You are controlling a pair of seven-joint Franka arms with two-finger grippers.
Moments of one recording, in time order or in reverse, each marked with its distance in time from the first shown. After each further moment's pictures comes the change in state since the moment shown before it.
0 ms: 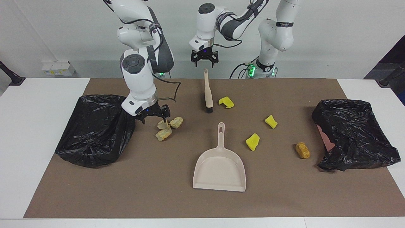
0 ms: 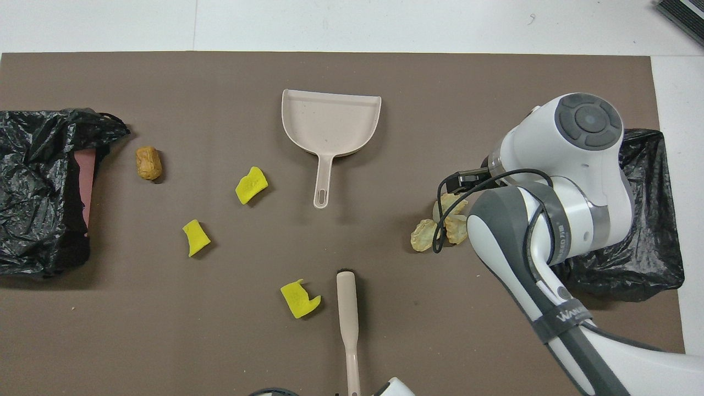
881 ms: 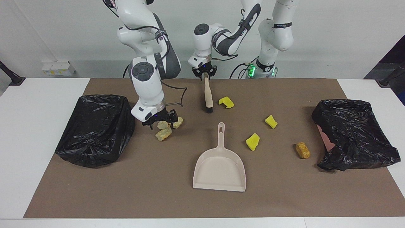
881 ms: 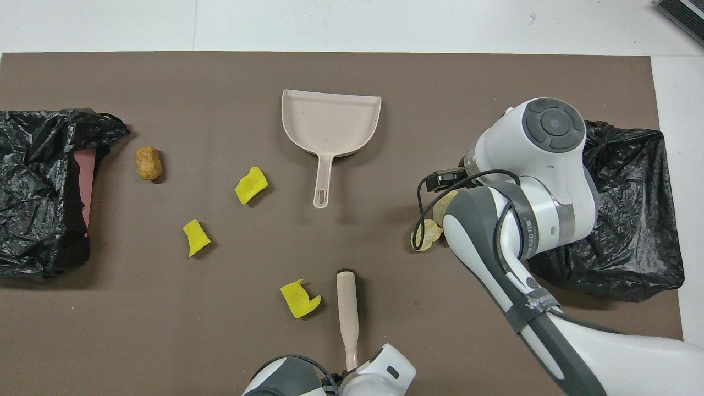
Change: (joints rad) left arm 0.031 0.141 0.031 -0.005 0.000 0.050 0.013; right arm 0.030 0.054 0.008 0.008 0.030 0.069 0.000
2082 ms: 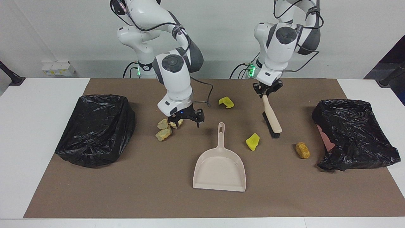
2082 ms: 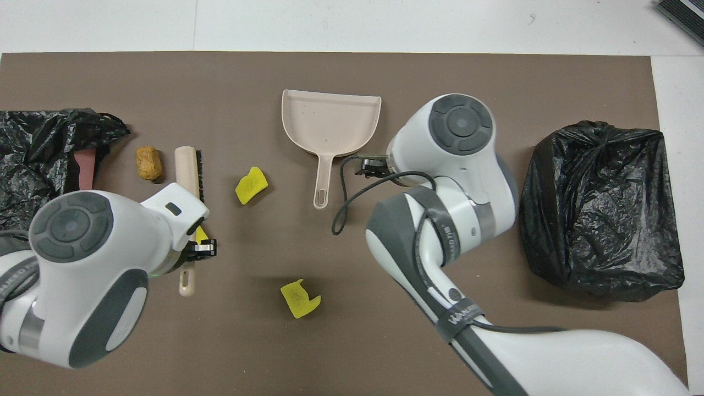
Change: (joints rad) left arm 0.780 -0.139 0.019 0.159 0.166 -0.285 0.648; right arm 0.109 0.158 0.095 0.252 0.009 0.005 0.414
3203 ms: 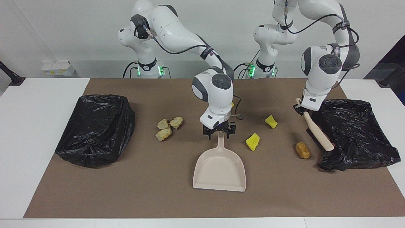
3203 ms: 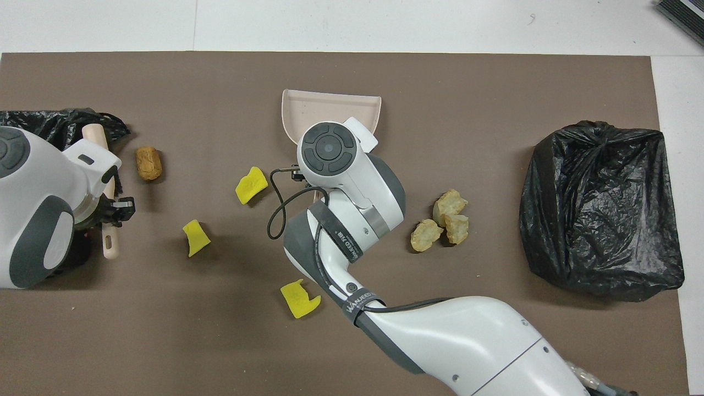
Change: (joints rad) left arm 0.270 0.188 -0.004 0.120 0.122 0.021 0.051; right arm 0.138 0.276 -0.004 0.259 -0.102 0.032 0.086
